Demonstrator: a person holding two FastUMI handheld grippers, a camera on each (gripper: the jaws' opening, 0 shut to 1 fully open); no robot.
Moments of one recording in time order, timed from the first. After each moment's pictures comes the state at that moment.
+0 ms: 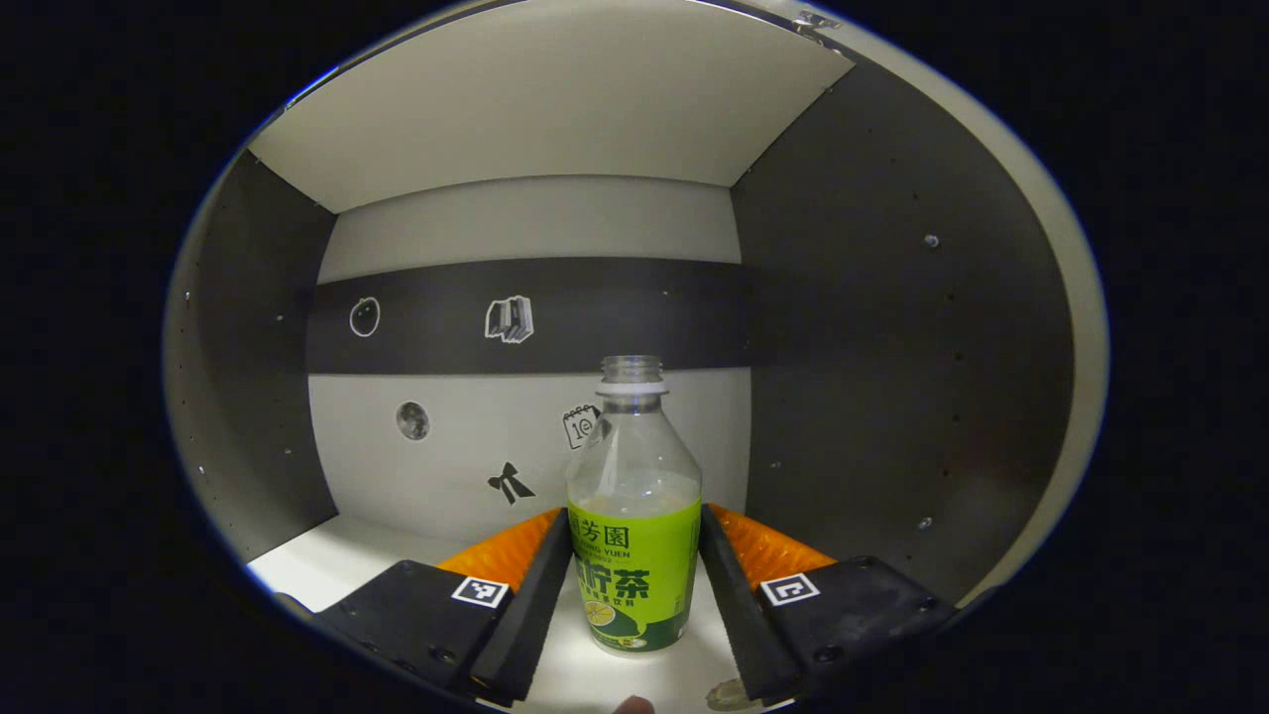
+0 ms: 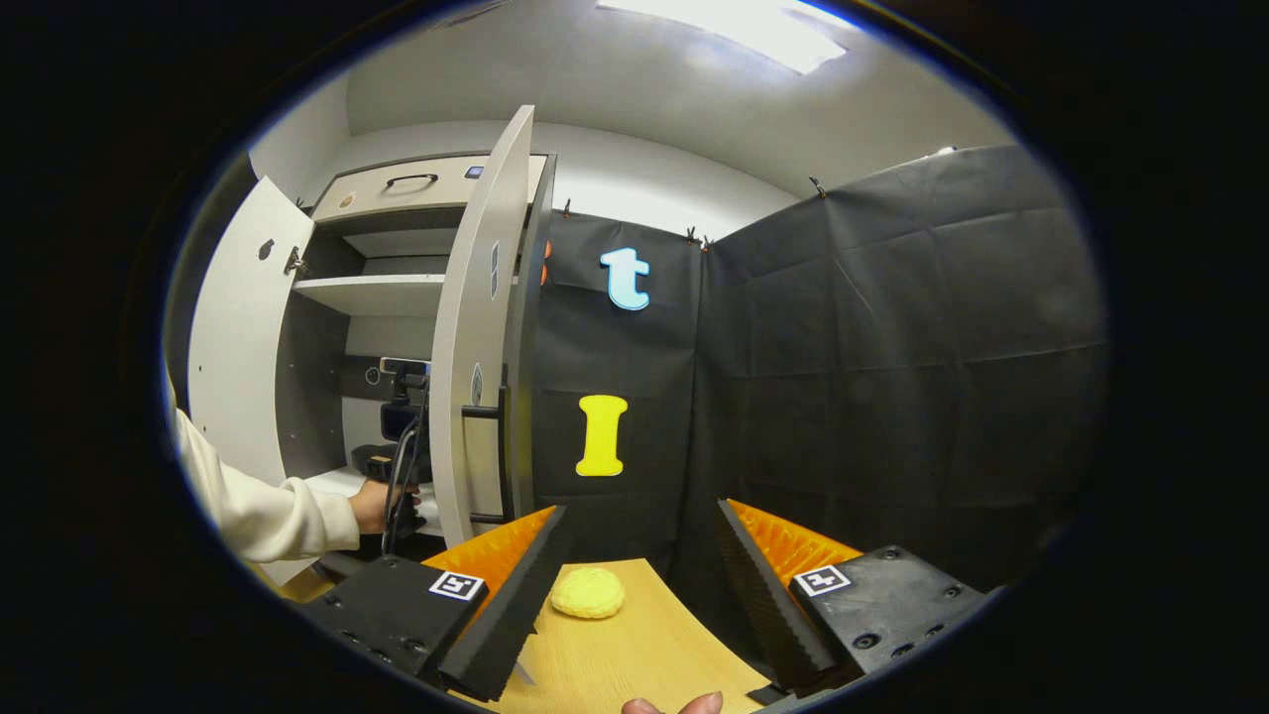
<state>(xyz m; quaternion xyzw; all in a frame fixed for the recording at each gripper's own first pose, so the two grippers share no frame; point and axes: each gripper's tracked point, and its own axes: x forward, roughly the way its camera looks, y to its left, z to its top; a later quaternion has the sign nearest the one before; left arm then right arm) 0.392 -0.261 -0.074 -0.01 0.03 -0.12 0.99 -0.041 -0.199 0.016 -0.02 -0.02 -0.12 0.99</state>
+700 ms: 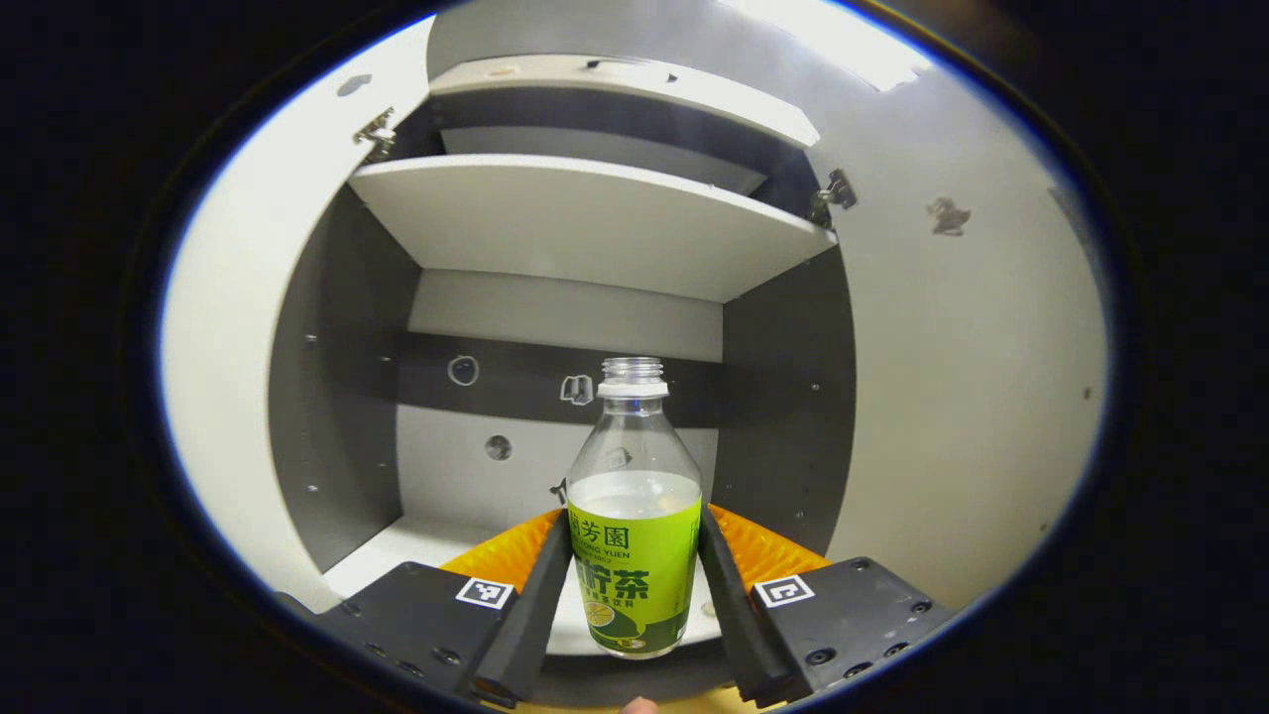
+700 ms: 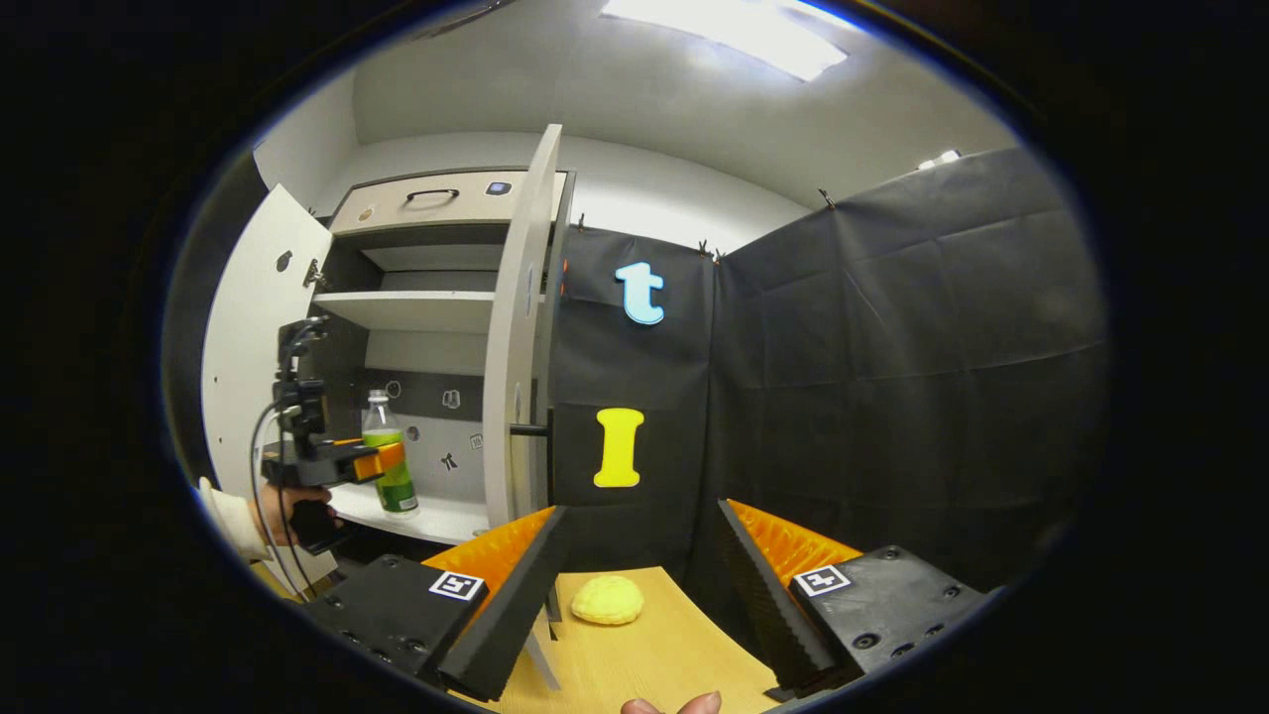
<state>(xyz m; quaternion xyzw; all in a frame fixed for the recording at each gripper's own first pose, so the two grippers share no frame) 0.195 -0.142 -0.018 -0.04 -0.03 -0.14 0.99 -0.050 -0.159 0.029 -0.02 -0.04 -0.09 0.99</state>
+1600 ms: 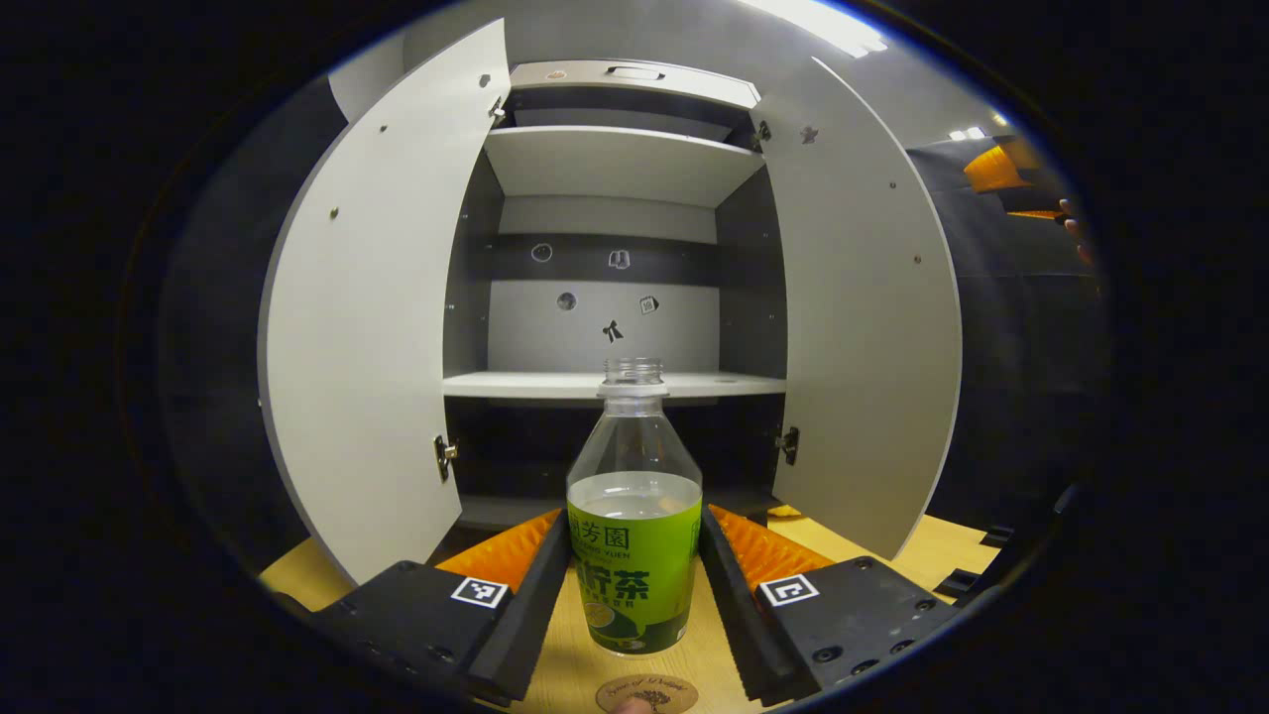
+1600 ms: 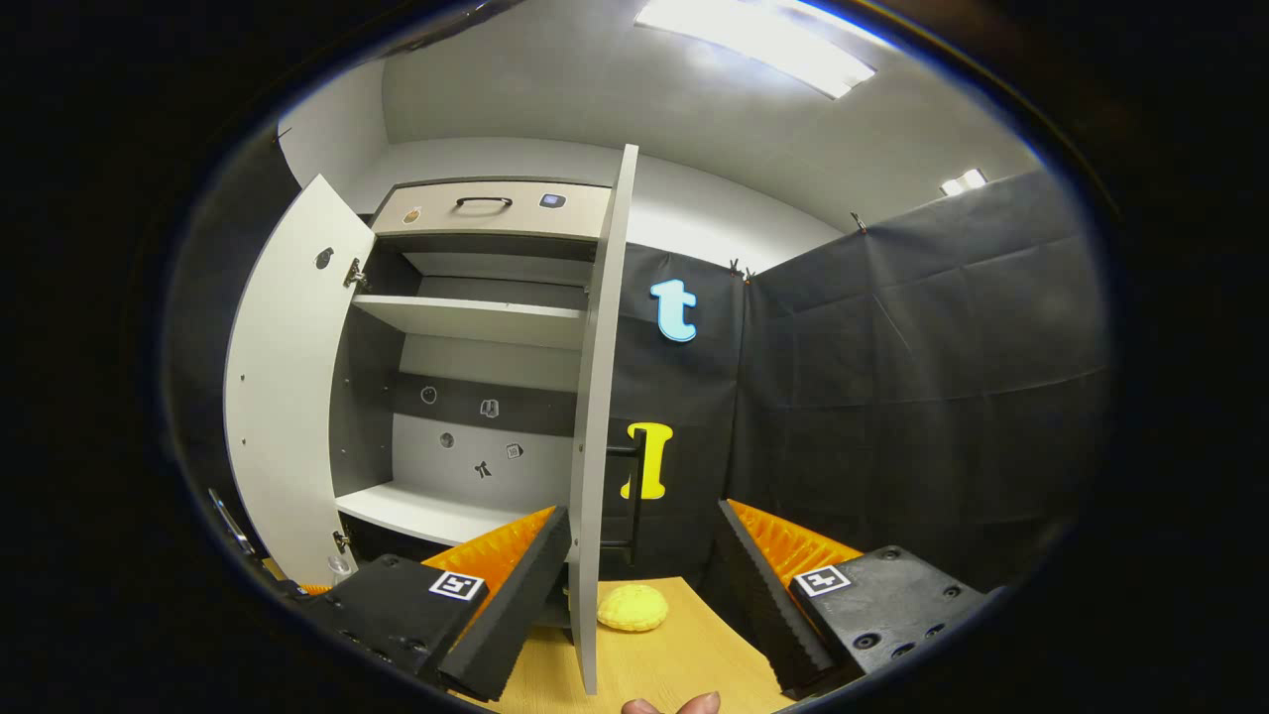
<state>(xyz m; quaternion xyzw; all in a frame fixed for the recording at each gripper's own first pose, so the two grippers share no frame) -0.005 -0.100 -0.249 -0.02 0.08 -0.11 0.99 -0.060 -0.103 0.040 -0.04 -0.05 -0.07 0.99</state>
